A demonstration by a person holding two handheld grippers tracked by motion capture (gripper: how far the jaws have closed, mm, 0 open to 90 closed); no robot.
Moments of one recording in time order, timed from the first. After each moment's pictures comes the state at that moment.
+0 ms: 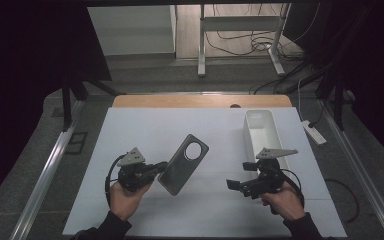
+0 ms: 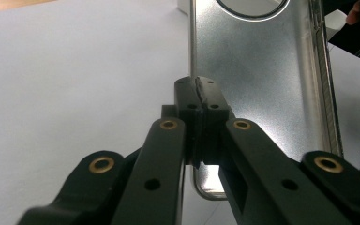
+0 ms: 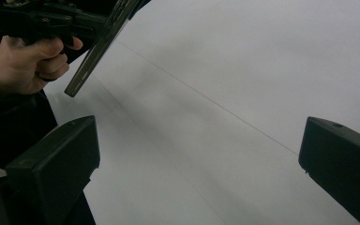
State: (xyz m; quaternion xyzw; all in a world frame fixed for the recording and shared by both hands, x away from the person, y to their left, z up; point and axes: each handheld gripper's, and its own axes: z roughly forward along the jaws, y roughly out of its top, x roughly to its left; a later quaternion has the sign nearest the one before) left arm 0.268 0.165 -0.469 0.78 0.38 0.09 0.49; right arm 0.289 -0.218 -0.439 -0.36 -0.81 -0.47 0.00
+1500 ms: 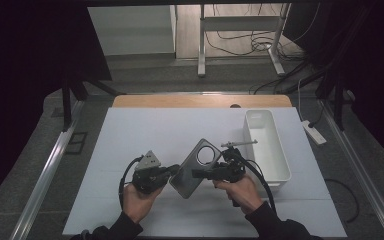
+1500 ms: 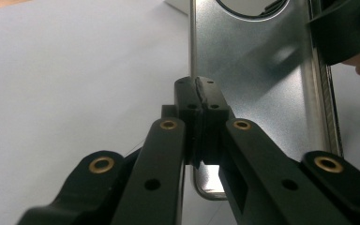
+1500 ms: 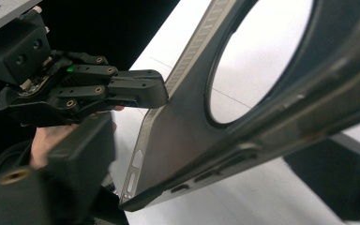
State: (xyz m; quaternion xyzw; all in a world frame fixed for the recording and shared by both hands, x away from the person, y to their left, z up) left arm 0.268 0.131 -0.477 0.79 0.36 0.10 0.48; right arm 0.322 -0.136 -0.463 -0.42 -0.76 -0.48 0.14
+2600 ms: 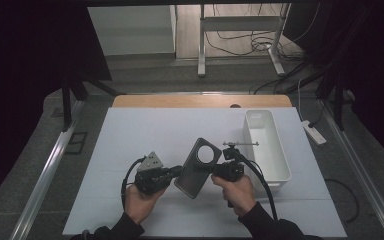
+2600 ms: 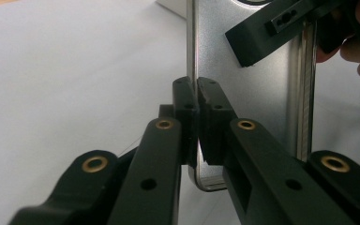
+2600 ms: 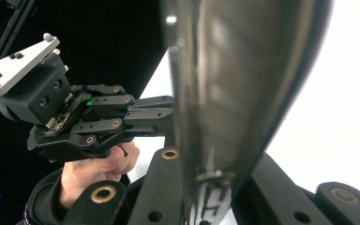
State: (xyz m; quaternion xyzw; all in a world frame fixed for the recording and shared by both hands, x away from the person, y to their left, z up) left arm 0.268 0.127 -0.479 0.80 0.35 0.09 0.49; right arm 0.322 -0.135 -0.464 -0.46 -0.71 -0.50 0.18
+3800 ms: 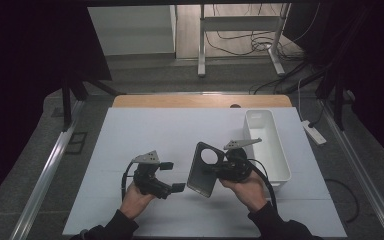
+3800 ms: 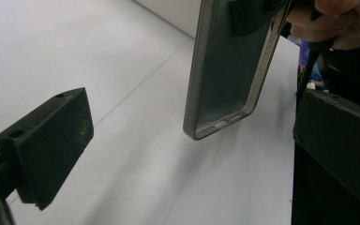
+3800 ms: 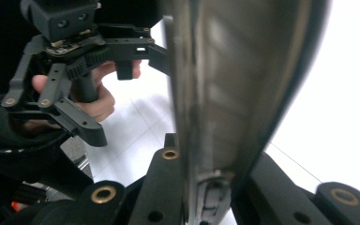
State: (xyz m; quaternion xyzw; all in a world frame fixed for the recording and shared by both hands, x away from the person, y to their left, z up) left arm 0.288 0.138 -0.492 0.81 0.29 -0.04 0.51; right arm 0.315 -0.147 -0.446 -0.32 -0.81 -0.48 0.06
